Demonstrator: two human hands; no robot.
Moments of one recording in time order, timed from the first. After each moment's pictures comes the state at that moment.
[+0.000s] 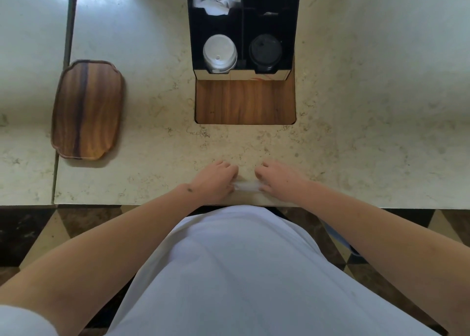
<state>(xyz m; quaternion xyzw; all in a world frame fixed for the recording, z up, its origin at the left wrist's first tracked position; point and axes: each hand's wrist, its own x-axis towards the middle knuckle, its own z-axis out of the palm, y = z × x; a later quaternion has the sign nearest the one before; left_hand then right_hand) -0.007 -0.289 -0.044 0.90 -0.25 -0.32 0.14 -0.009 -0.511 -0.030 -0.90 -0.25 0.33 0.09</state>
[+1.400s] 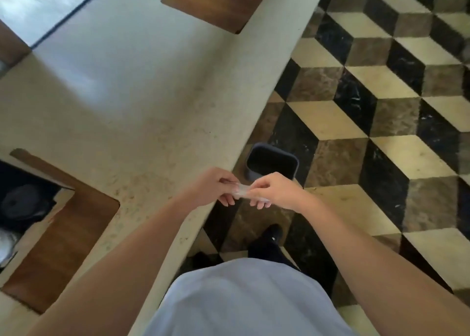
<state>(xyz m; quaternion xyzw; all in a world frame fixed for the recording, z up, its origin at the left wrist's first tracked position) -0.038 -0.624 0.010 0.63 -0.46 -0.57 0.25 -0.246 -0.712 0.005 -0.67 0.42 0.09 0.60</state>
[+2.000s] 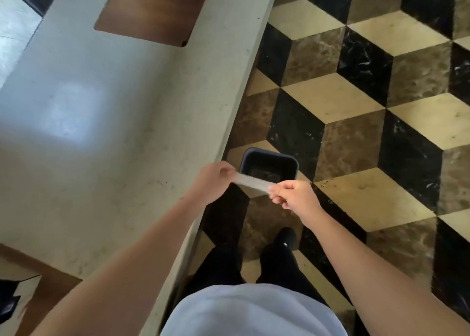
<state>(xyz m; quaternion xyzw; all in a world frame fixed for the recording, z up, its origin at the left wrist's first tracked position) -0.084 -0.825 -0.049 0.76 -0.50 -0.40 0.11 -0.330 -0.854 -0.073 -0.42 0.64 -0.10 0.63</state>
